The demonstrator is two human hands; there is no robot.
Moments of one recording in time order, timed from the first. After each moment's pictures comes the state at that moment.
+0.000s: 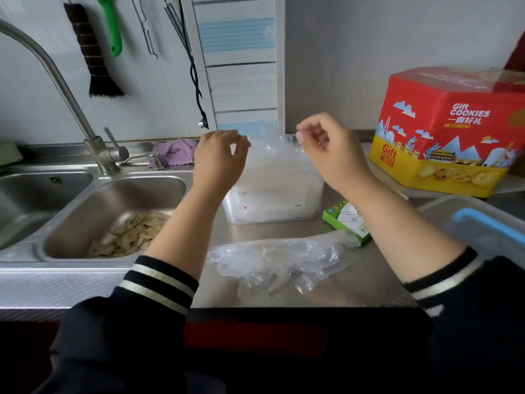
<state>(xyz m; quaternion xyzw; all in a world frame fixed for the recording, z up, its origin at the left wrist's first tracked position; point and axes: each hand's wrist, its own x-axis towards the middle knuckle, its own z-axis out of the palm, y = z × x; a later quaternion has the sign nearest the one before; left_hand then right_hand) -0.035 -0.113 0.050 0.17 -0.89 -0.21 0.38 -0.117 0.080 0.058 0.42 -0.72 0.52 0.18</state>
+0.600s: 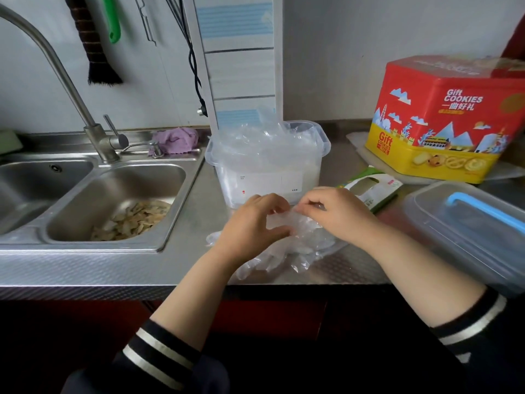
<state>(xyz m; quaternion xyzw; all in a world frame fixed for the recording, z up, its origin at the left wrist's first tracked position) 0.038 -0.036 -0.030 0.00 -0.93 -0.30 0.21 -0.069 0.128 -0.009 0.42 -0.84 0.34 -0.01</state>
